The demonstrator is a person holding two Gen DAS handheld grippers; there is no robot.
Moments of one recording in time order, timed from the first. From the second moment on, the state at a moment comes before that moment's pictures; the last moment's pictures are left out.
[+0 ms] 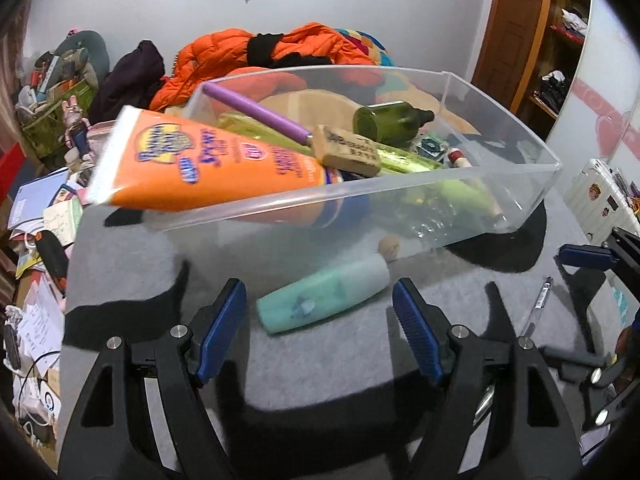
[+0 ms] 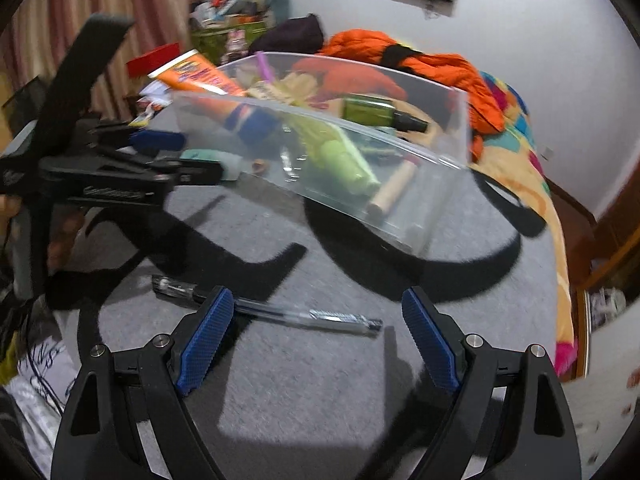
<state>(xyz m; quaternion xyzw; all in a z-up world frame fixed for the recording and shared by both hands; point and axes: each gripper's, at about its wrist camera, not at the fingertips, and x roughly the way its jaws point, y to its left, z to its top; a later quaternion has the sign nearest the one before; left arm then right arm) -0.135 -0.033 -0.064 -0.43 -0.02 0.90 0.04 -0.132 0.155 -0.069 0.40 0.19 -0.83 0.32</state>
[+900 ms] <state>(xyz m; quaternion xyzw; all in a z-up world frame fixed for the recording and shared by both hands) -0.138 0.010 -0.071 -0.45 0.06 0.88 0.13 -0.109 0.201 -0.075 0.48 0.17 -0.80 0.32</state>
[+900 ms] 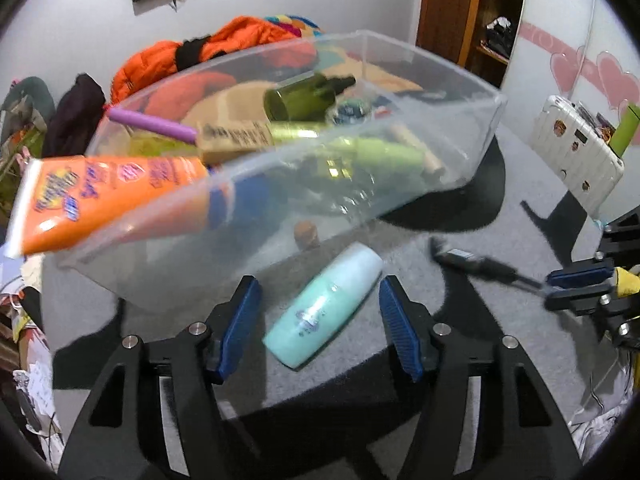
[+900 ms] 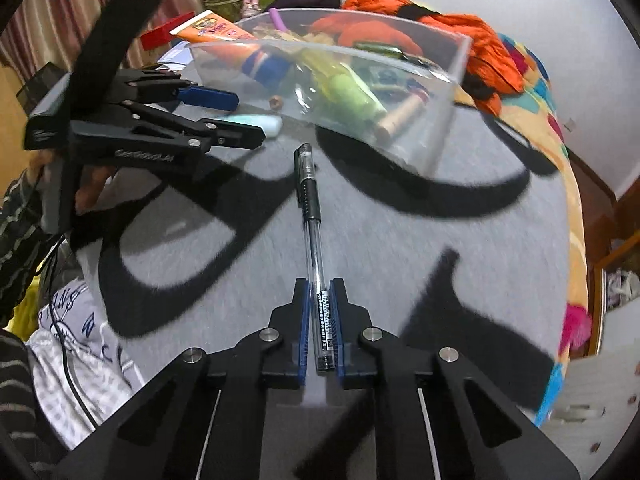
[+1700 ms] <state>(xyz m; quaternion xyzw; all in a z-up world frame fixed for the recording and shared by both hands) -0.118 0.028 -0.067 -0.44 0.05 0.89 0.14 -0.129 0.168 -0.072 0.44 0.15 -0.84 0.29</state>
